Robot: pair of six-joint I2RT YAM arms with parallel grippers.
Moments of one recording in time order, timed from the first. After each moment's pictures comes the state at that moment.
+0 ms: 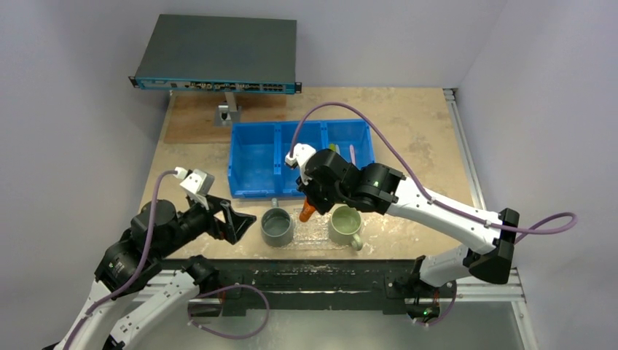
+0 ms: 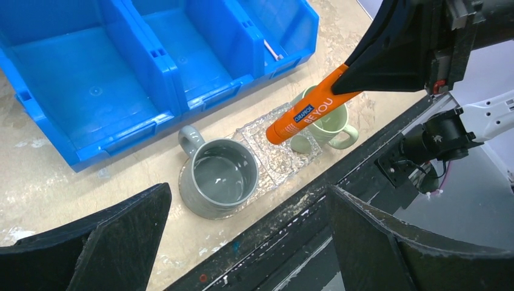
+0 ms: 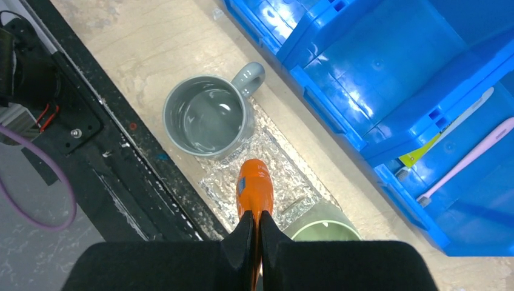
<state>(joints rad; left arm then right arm) -0.67 0.39 0.92 -0.85 0.06 -0.36 1.12 1.39 1.44 -0.86 0.14 0.18</state>
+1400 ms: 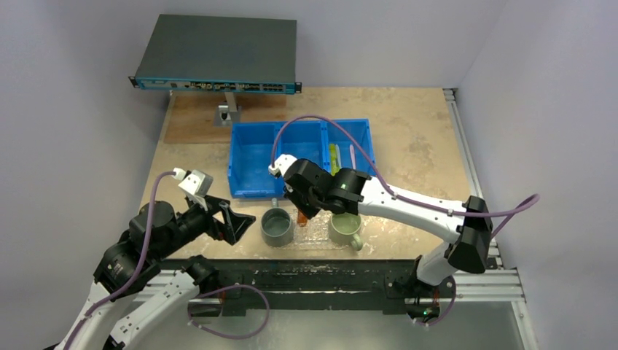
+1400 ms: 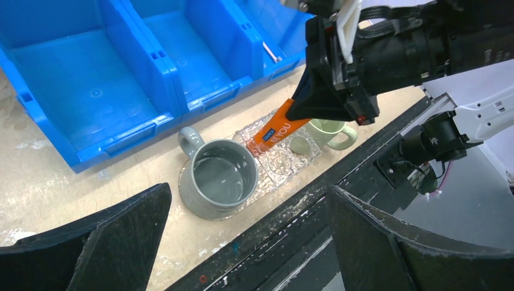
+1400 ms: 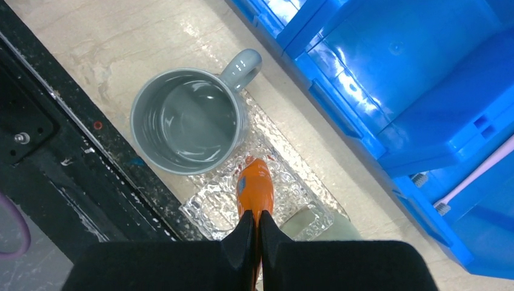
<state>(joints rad) -0.67 0.38 0.92 -0.86 0.06 -0.35 1.14 1.54 1.42 -0.80 0.20 0.19</state>
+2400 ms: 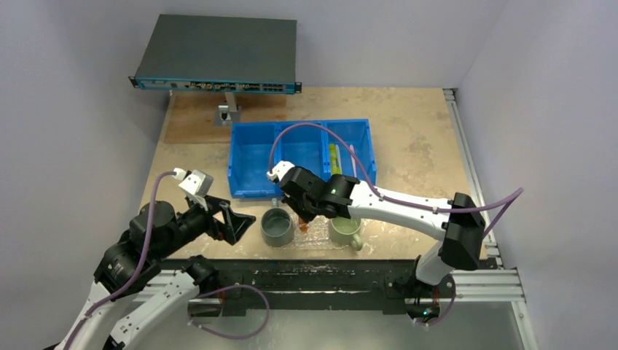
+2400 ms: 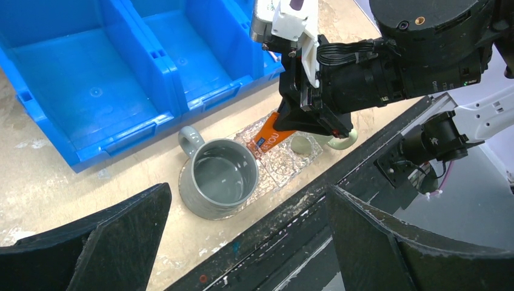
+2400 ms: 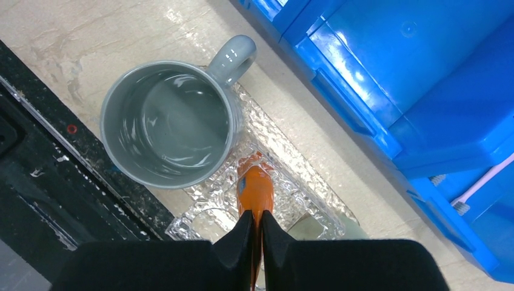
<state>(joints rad) -0.67 0.38 0.92 -0.86 0.06 -0.35 1.15 1.60 1.35 -0.73 0.23 0.22</state>
